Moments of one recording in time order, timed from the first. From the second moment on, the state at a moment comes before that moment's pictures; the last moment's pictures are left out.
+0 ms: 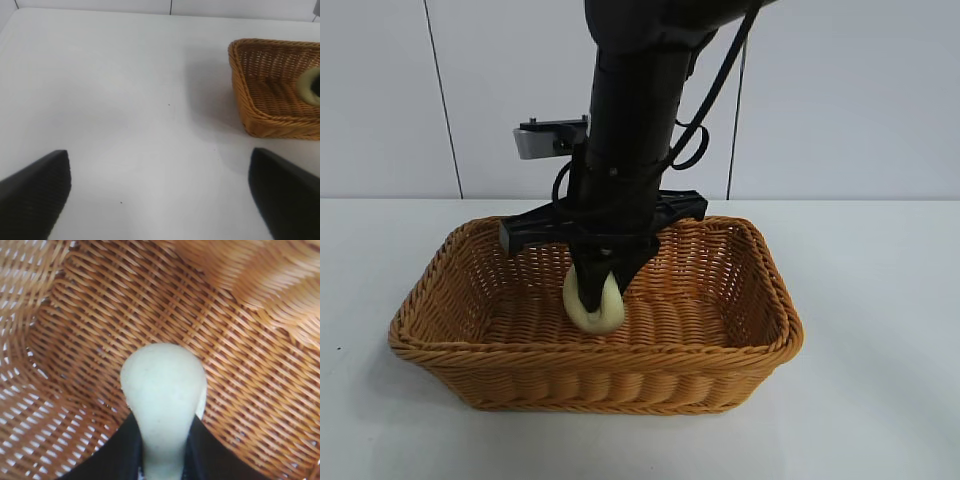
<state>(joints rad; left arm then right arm) -0.02 -0.01 -0.50 -0.05 1.07 -0.05 0.69 2.16 -1.62 0.07 0.90 0.18</state>
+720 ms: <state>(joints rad) -0.02 -0.01 -0.50 -0.05 1.07 -0.05 0.69 2.16 -1.85 0.00 1.18 0.16</state>
